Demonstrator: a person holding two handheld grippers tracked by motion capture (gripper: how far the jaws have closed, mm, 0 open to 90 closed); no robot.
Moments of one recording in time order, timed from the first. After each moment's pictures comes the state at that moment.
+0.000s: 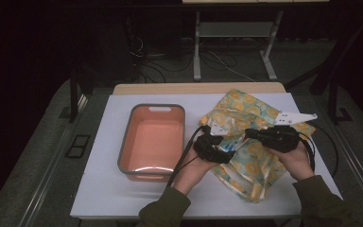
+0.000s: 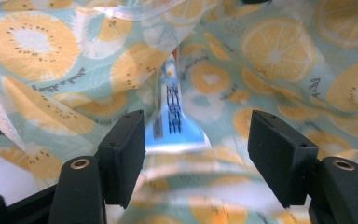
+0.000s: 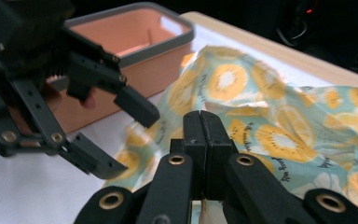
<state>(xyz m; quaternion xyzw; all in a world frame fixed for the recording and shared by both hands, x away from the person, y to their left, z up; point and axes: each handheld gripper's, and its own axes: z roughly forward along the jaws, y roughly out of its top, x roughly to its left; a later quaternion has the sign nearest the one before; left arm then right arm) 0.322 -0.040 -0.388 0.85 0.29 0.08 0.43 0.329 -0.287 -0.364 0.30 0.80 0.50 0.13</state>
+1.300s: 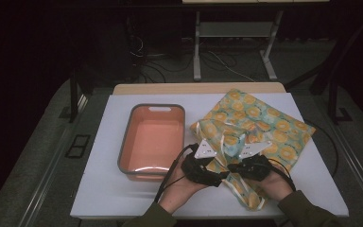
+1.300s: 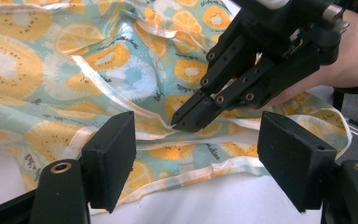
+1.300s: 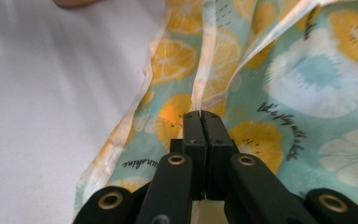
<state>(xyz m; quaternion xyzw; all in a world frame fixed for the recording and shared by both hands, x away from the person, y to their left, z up) 0.273 -0.007 -0.392 0.85 0.26 0.06 0.45 0.296 -0.229 -0.438 0.27 0.89 0.36 0.08</state>
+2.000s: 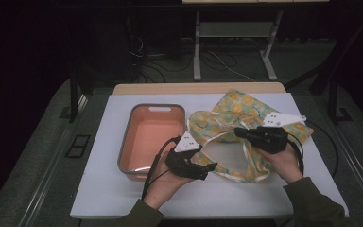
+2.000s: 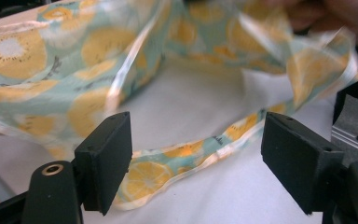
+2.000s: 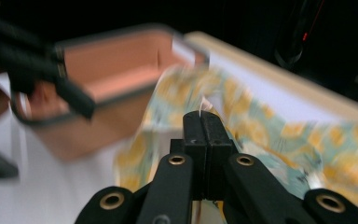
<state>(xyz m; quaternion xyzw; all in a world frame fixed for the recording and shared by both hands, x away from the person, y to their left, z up) 0.278 0.031 -0.370 0.83 0.27 0.08 0.48 0.321 -0.253 -0.350 0.28 0.79 0.52 0.16</state>
